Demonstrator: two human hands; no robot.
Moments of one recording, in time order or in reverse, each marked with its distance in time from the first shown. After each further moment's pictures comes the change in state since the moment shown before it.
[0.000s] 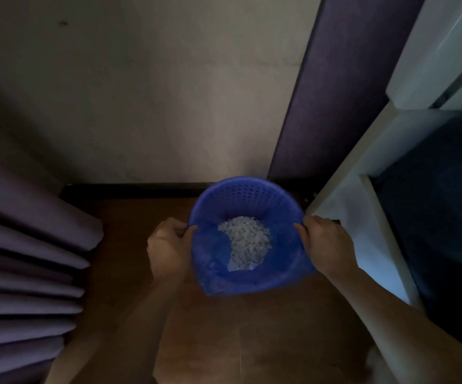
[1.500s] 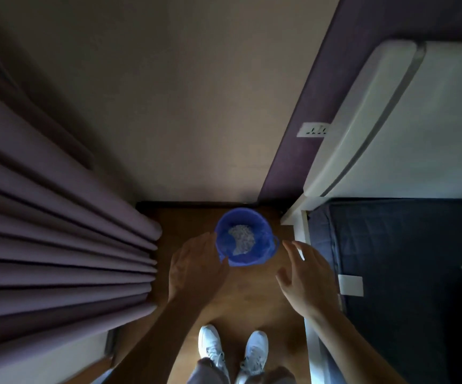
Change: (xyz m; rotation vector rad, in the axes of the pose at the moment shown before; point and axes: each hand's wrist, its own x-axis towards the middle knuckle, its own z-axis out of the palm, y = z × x) left_hand -0.143 0.317 -0.381 0.377 -0.076 0.619; right_hand -0.036 -0.197 -0.494 0.090 -0.196 0.126
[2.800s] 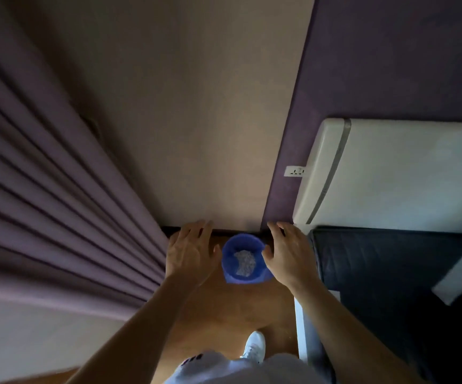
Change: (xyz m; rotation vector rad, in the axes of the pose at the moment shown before) left_hand -0.022 0.077 -0.158 0.231 -0.104 -0.089; right_hand -0.027 -0.048 -0.164 -0.045 0.081 -0.151
